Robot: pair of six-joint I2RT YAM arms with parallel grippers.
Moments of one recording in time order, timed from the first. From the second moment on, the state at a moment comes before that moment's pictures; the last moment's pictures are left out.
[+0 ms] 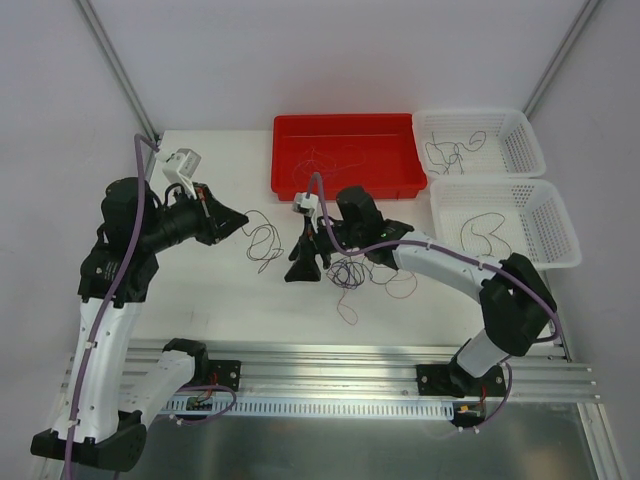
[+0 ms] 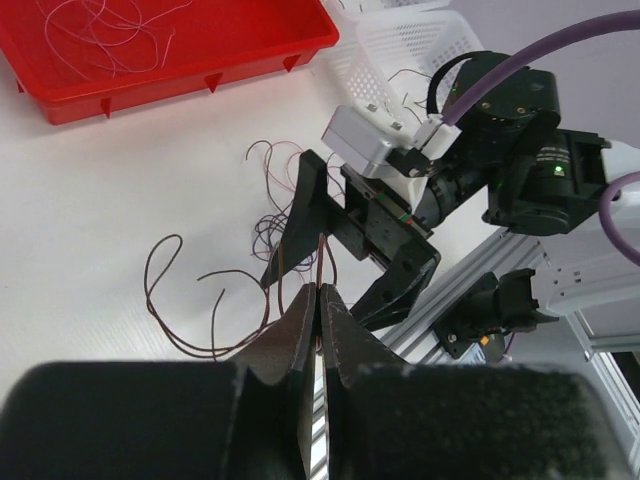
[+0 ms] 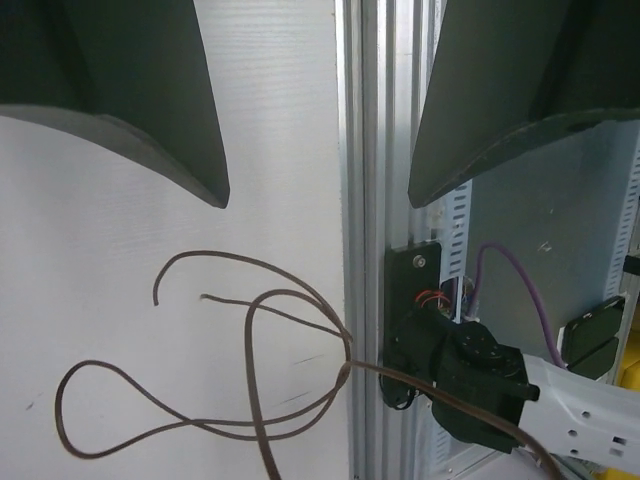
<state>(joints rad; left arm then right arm) -0.15 0.84 1.22 -0.72 0.60 -0.36 0.82 1.58 1.10 0.01 -0.80 0.11</state>
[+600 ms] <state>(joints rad) -0.15 0.83 1.25 -0.72 0.62 -0.38 0.84 1.60 1.12 0.04 -0.73 0.09</state>
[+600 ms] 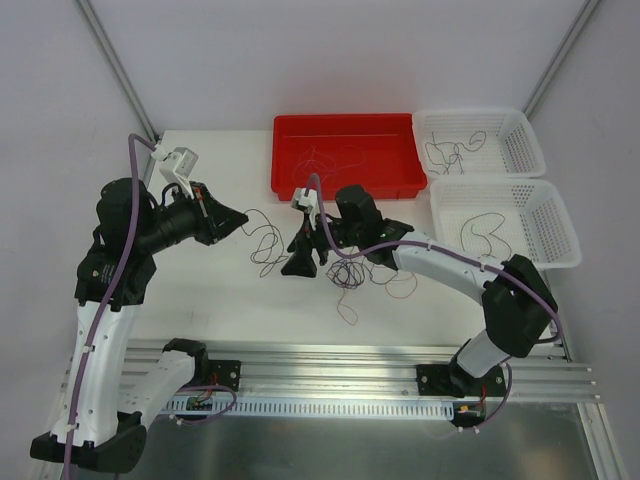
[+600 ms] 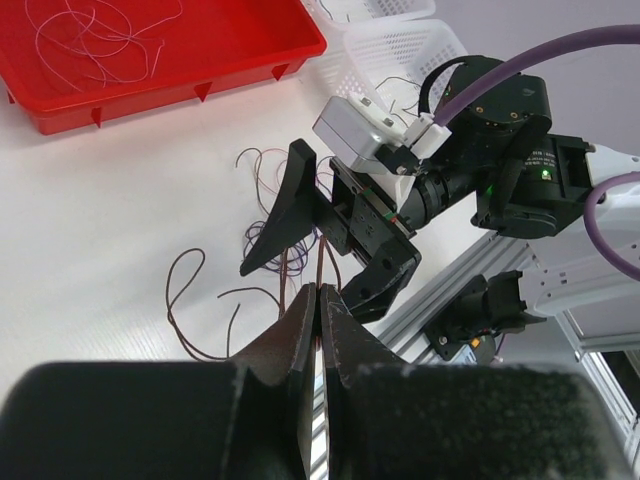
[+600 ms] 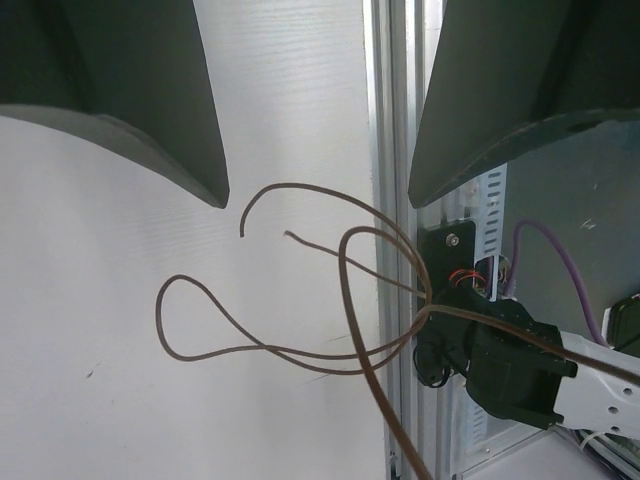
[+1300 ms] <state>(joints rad) -0.15 0.83 1.27 -0.72 0.65 -0.38 0.86 1.57 1.14 0.03 -0.77 0.08</state>
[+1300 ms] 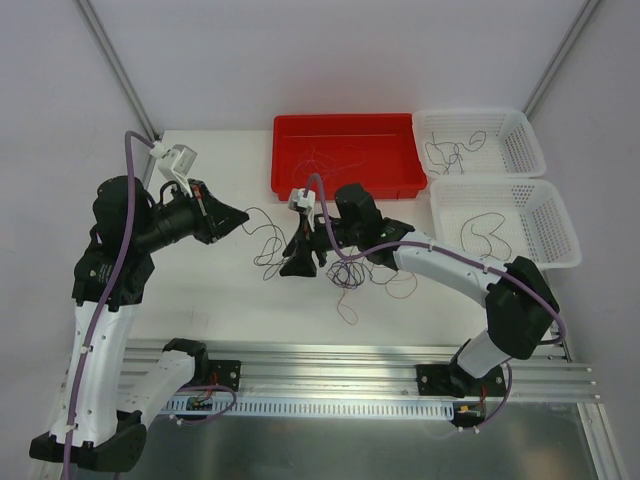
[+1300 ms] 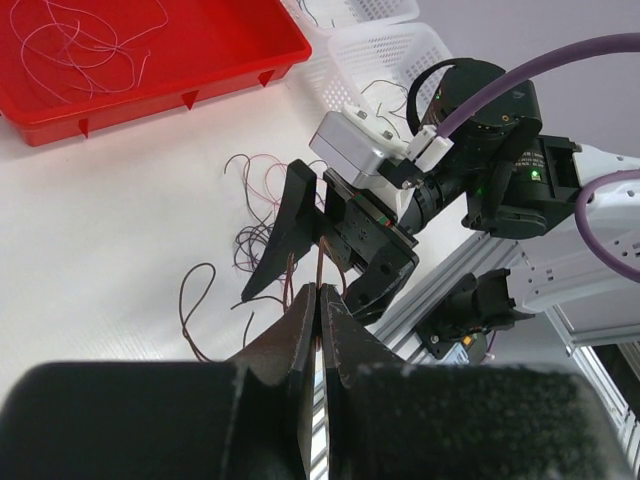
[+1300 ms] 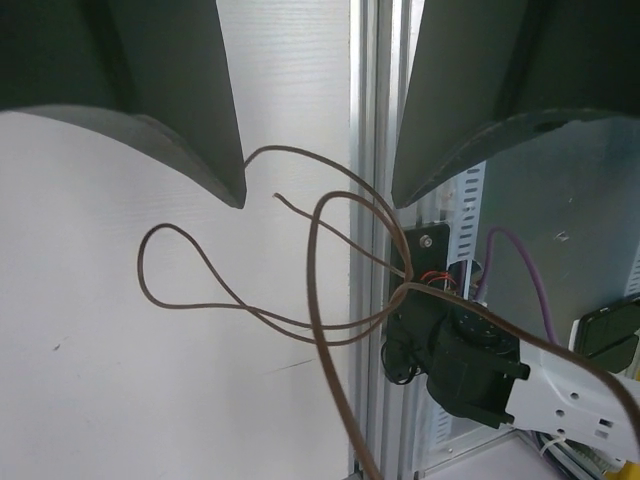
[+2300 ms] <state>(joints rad) -0.15 0.96 1.15 -0.75 -0.22 -0.39 0.66 1.02 0.78 -0.24 -0.59 0.07</state>
